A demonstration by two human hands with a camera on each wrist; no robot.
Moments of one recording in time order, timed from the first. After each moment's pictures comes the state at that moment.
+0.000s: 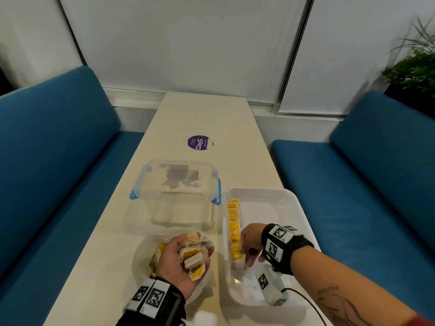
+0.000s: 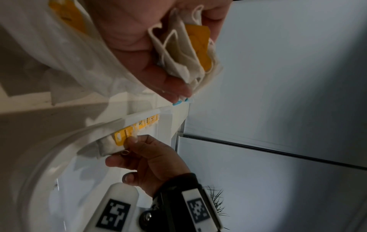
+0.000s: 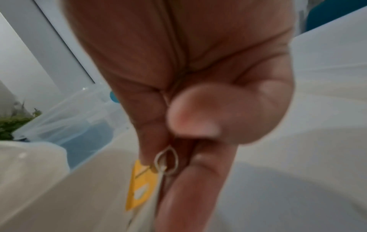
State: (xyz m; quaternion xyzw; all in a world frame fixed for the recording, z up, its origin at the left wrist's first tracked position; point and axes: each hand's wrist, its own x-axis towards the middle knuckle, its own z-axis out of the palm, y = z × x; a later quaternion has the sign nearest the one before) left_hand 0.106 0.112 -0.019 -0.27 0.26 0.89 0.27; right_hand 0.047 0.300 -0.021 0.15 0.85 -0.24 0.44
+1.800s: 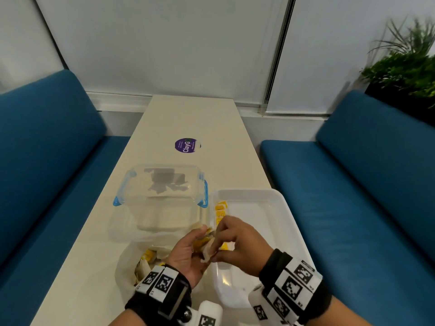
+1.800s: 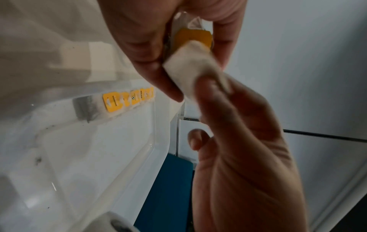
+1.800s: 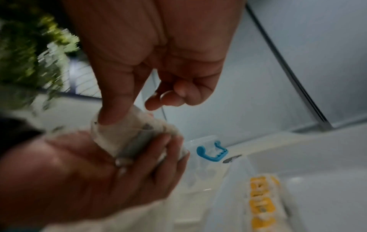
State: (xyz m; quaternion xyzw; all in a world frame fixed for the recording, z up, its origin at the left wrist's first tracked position) left_hand 0.093 0.155 -0.012 -0.22 0.34 0.88 0.26; right_hand 0.112 0.292 0.019 -0.19 0.91 -0.36 0.03
